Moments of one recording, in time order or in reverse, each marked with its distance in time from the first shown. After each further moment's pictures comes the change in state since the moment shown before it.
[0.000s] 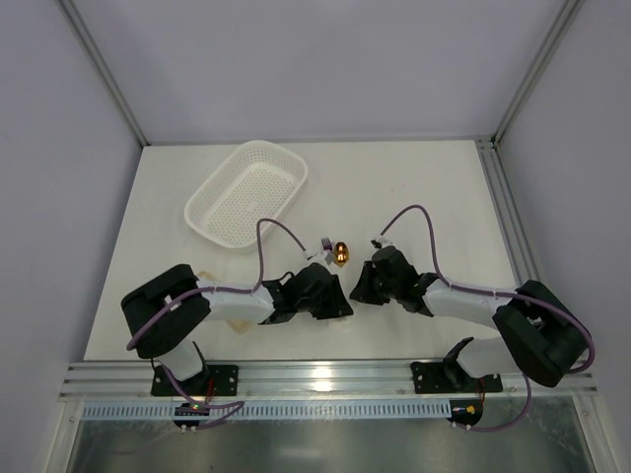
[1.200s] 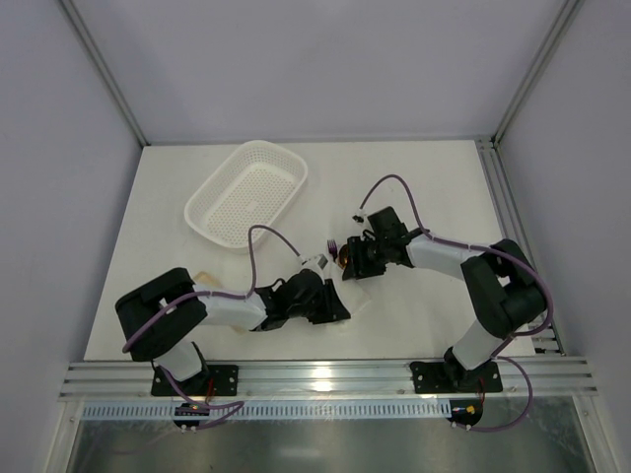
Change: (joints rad) left arm -0.001 -0.032 -0.112 0.138 0.025 -0.031; right arm -0.183 0.296 0.386 -0.291 -0.283 -0.414
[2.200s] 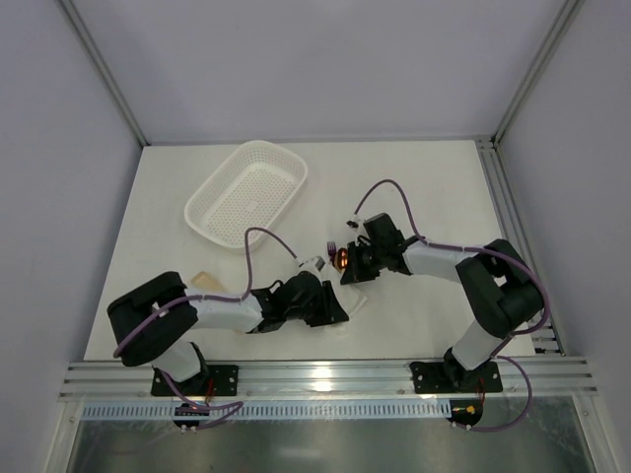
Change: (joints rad) left arm -0.014 -0.031 -0.016 -0.017 -0.011 -0.027; right arm 0.039 0.011 -0.056 0.123 -0.045 0.024
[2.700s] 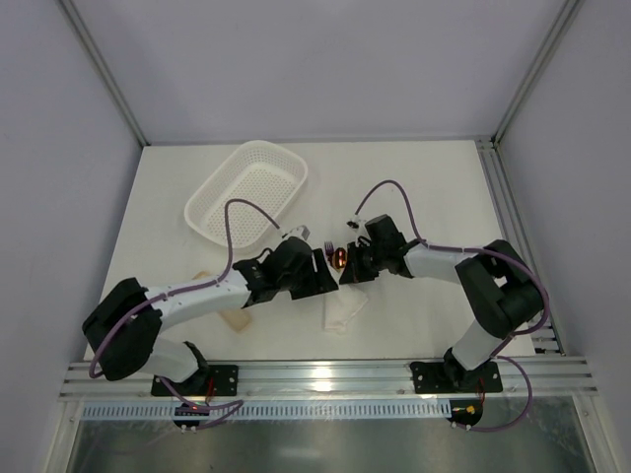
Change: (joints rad) left arm 0.122 -0.163 0.228 -0.477 -0.071 0.096; right arm -0.002 -0.003 -0.033 0.074 -0.026 0.004
